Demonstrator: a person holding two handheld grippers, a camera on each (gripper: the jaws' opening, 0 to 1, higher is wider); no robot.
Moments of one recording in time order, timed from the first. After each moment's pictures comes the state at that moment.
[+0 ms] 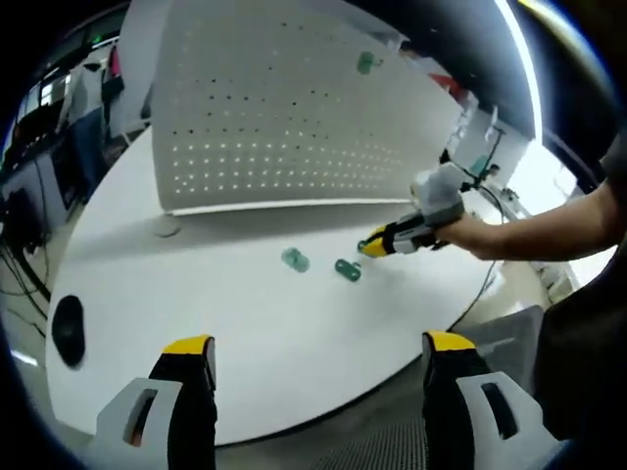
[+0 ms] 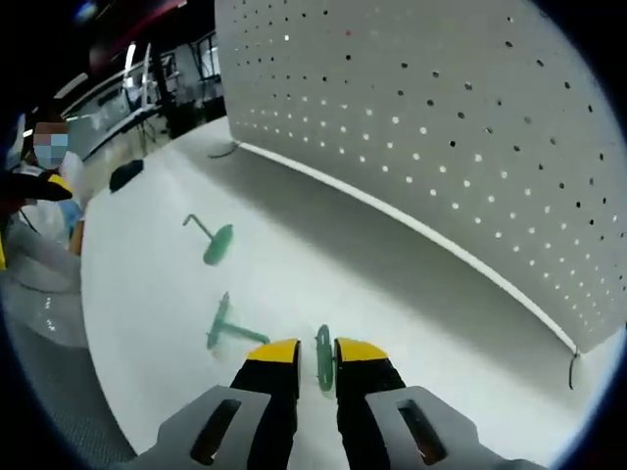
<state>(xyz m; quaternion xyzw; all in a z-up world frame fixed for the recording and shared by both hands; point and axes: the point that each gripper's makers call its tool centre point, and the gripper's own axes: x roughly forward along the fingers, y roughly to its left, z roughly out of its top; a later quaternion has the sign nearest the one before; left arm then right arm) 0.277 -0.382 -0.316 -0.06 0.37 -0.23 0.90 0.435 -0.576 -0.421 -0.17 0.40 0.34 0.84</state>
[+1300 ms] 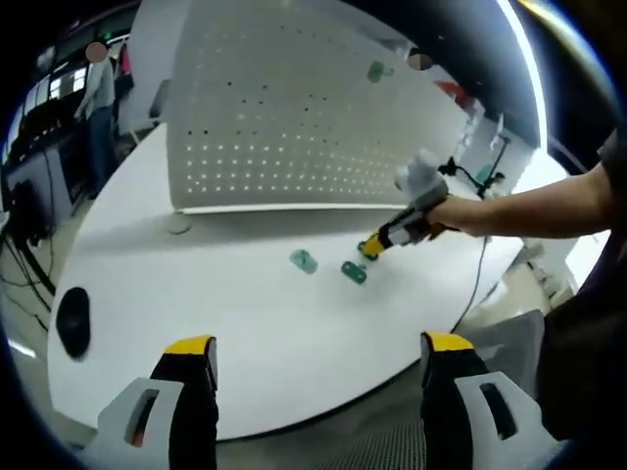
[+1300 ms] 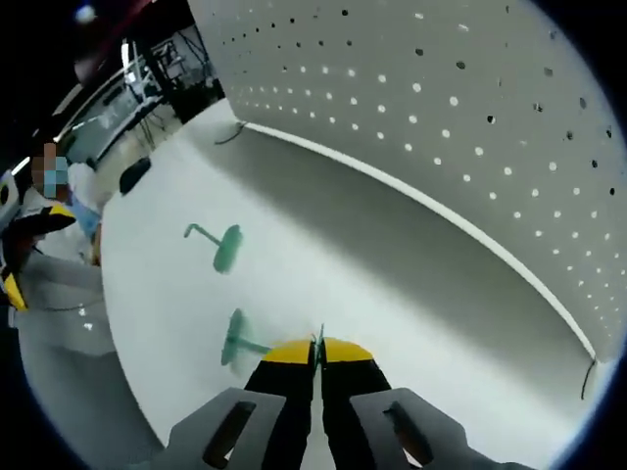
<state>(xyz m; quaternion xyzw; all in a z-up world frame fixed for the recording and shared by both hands) 0.274 -0.372 -0.313 -0.07 0.37 -0.21 0.90 0.438 -0.561 -0.419 -0.14 0.47 0.37 0.79</state>
